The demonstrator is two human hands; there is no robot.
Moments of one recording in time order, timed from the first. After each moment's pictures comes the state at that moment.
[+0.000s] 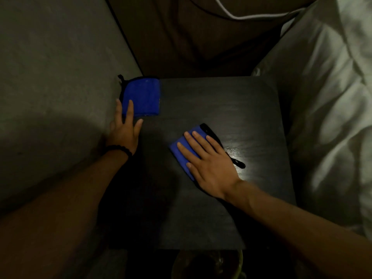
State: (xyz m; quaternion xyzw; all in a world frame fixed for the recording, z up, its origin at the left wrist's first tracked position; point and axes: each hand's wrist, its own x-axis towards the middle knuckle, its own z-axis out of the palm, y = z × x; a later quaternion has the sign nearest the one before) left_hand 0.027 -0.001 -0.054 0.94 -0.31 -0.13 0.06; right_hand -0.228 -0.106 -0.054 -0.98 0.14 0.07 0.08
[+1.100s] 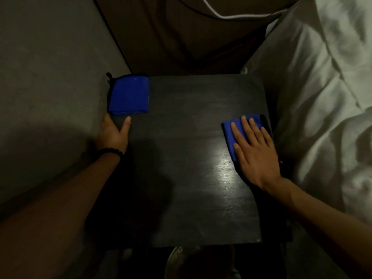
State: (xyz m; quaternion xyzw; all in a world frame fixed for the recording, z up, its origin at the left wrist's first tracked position) left_hand 0.016 0.001 -0.066 0.95 -0.20 -0.09 0.22; right_hand -0.322 -0.177 -0.060 -0.93 0.36 0.04 0.05
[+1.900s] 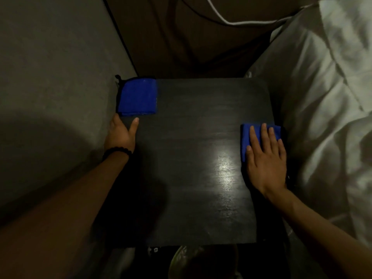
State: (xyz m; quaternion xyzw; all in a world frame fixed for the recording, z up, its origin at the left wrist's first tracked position) left_hand 0.016 0.004 -0.061 0.95 -0.20 -0.11 0.20; right_hand -0.320 -0.151 -0.053 -0.87 0.49 0.02 0.07
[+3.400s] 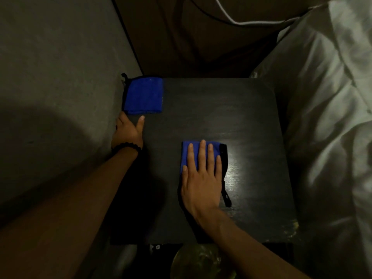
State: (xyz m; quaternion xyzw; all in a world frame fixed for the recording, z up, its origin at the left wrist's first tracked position) left_hand 0.014 -0.003 -0.056 0.96 -0.18 -0.13 0.16; right_hand -0.217 -0.014 -0.061 -0.89 0.43 0.04 0.13
